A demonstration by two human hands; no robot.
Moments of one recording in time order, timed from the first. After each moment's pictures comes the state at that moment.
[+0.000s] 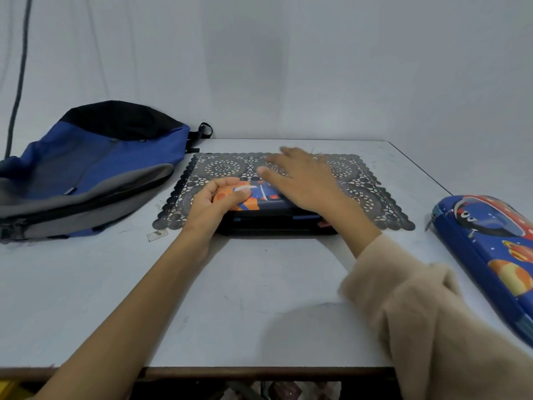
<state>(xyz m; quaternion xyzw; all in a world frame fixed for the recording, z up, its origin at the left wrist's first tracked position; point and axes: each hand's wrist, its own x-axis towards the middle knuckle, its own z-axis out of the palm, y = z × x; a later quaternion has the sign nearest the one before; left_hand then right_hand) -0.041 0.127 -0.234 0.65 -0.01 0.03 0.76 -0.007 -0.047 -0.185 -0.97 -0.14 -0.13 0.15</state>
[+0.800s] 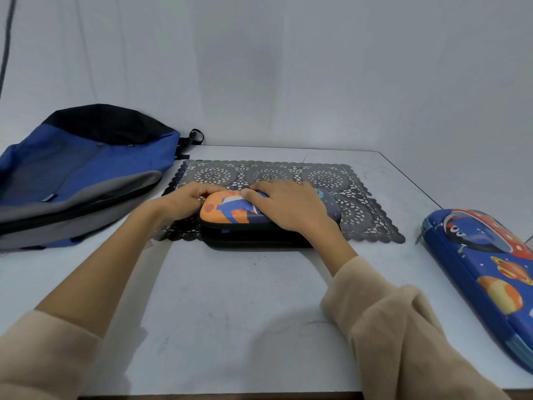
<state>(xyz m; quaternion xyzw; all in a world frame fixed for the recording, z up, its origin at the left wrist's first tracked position) 0.047 0.178 -0.224 0.88 -0.19 -0.09 0.42 -0.005 -0.040 -0.198 -0.98 -0.13 -0.07 0.12</state>
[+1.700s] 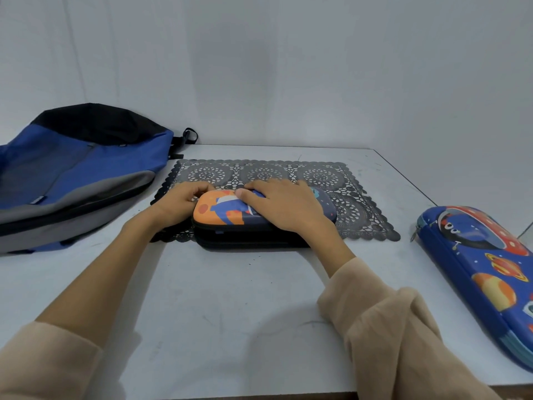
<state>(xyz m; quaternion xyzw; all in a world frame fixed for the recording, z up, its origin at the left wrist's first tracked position) 0.058 0.184 -0.243 0.90 -0.21 0.02 0.39 -0.010 -0.041 -0.196 -0.98 -0.13 -0.07 0.13</state>
